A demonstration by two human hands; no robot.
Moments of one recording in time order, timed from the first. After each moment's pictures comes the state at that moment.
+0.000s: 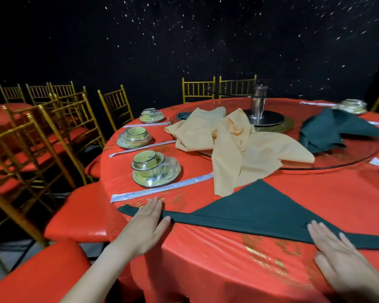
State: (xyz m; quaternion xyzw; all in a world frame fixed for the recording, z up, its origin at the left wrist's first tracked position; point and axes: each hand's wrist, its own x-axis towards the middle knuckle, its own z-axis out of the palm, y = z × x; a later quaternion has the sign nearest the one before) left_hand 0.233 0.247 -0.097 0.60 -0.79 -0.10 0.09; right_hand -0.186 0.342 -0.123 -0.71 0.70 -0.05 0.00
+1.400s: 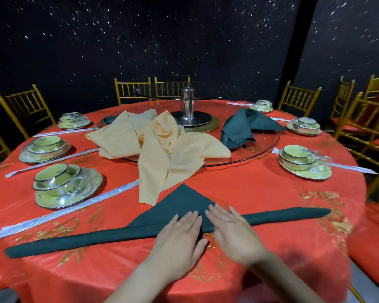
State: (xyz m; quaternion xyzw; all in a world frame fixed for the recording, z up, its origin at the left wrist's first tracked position) left_hand 0.012 0.282 -0.102 0.36 -0.92 0.01 0.13; right_hand -0.165 0.319 -0.106 -0.74 0.65 -0.16 -0.01
